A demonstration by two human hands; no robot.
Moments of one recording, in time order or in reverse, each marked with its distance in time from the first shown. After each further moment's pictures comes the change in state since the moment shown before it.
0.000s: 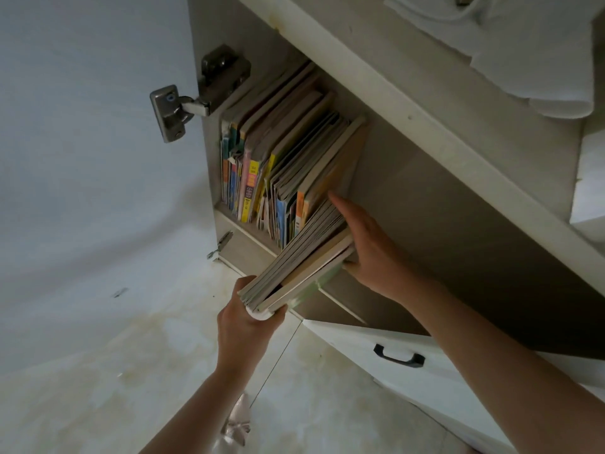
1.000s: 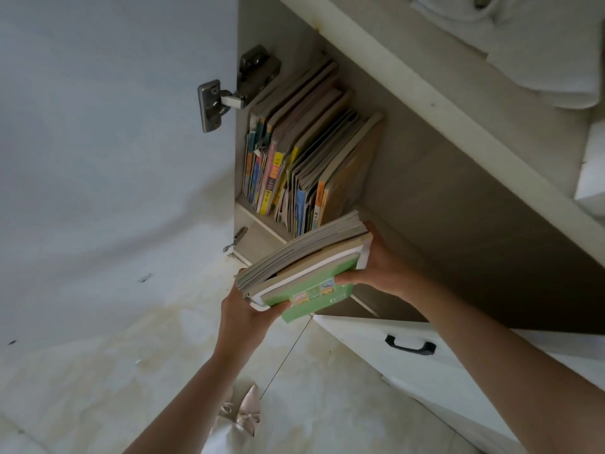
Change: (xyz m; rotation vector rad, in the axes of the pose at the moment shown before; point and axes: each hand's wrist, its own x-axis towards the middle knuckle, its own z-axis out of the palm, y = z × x) left_hand -0.004 -0.013 -0.031 -0.122 -0.084 -0.188; right_hand -0.011 0.004 0.027 0.466 -0.192 0.270
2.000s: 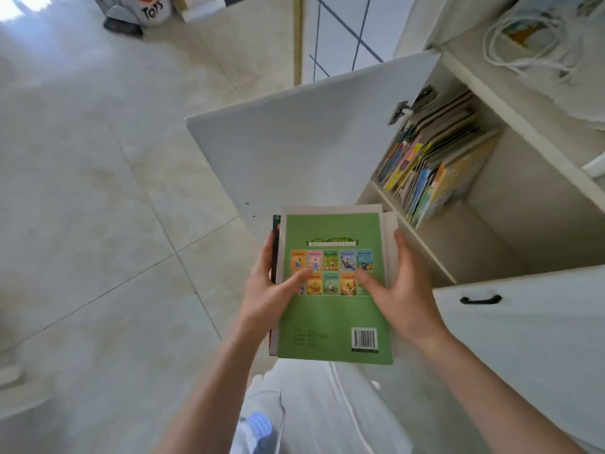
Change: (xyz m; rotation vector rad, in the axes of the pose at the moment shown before) left_hand -0.262 0.136 -0.200 -0.256 0.232 -0.262; right_hand -0.264 -0.147 0.176 -0.085 0.202 -0.202
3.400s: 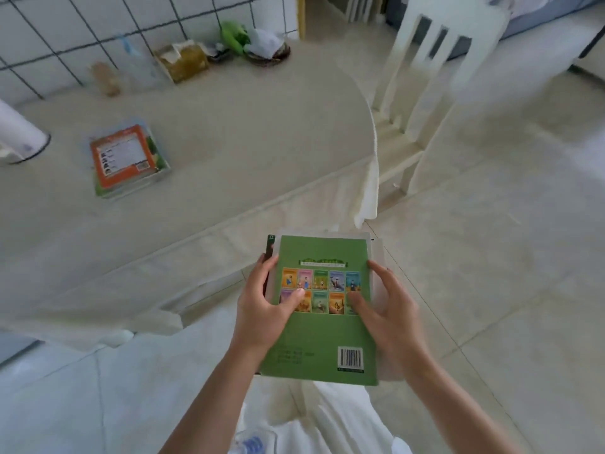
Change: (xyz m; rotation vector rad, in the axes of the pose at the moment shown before) left_hand -0.423 -0.194 -0.453 -0.381 1.638 -0.210; right_hand -0.371 -0.308 0.516 -0.384 -1.265 -0.898
